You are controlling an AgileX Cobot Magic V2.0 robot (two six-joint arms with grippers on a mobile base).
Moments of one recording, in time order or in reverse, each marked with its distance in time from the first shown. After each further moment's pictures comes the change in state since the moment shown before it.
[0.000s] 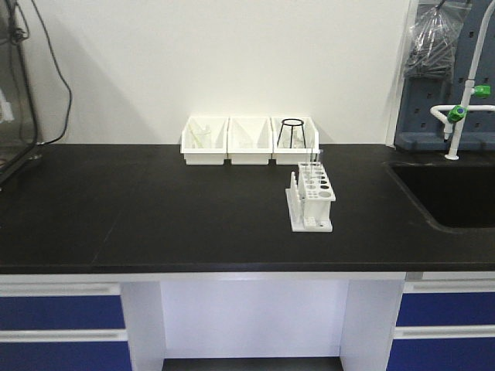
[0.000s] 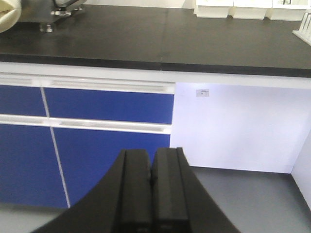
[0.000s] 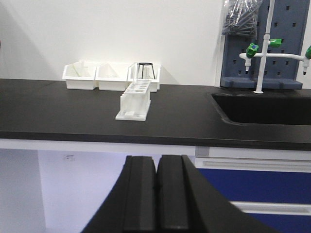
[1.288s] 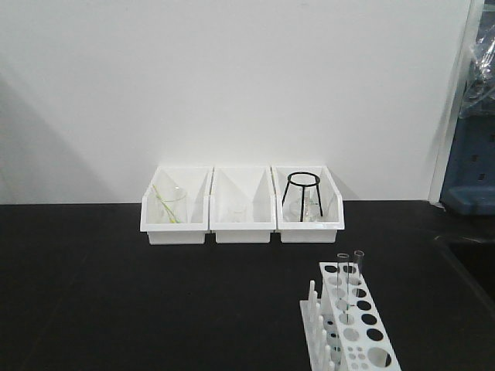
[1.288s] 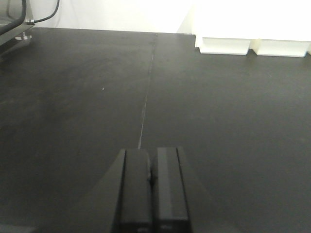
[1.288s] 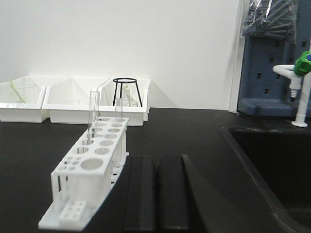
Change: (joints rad) left arm 0.000 0.000 0.000 0.000 0.000 0.000; right arm 0.000 0.000 0.000 0.000 0.000 0.000
